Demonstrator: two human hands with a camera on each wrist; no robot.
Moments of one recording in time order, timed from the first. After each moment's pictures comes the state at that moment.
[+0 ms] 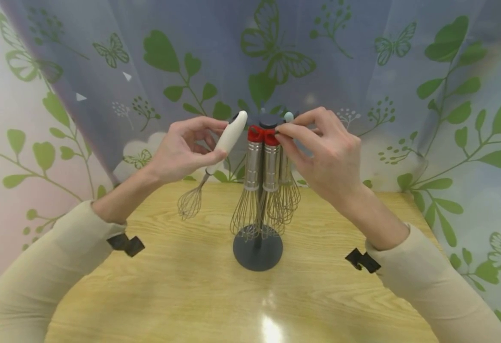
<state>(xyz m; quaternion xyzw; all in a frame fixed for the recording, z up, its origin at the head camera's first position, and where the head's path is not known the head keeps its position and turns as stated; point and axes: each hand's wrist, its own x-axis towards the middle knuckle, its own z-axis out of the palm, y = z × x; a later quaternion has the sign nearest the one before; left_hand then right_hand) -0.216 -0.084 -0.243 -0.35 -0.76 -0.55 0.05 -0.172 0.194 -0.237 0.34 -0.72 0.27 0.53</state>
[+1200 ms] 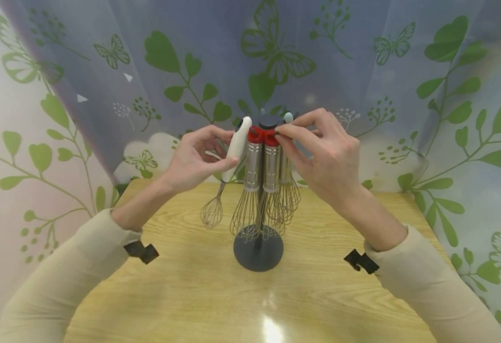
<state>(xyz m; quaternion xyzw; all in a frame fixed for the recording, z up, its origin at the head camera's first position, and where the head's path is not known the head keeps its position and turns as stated) -0.216 -0.065 -0.267 -0.34 -0.73 -0.59 0.05 -0.170 0.195 -0.240 0.34 -0.72 0.27 0.54</state>
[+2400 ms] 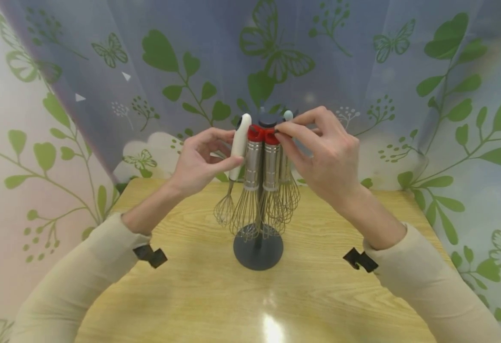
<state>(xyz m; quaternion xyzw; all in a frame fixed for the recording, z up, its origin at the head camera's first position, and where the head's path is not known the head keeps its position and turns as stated) -0.216 -0.052 -0.280 -0.35 -0.69 -0.63 0.08 -0.171 0.196 -0.241 0.34 -0.73 0.29 0.52</state>
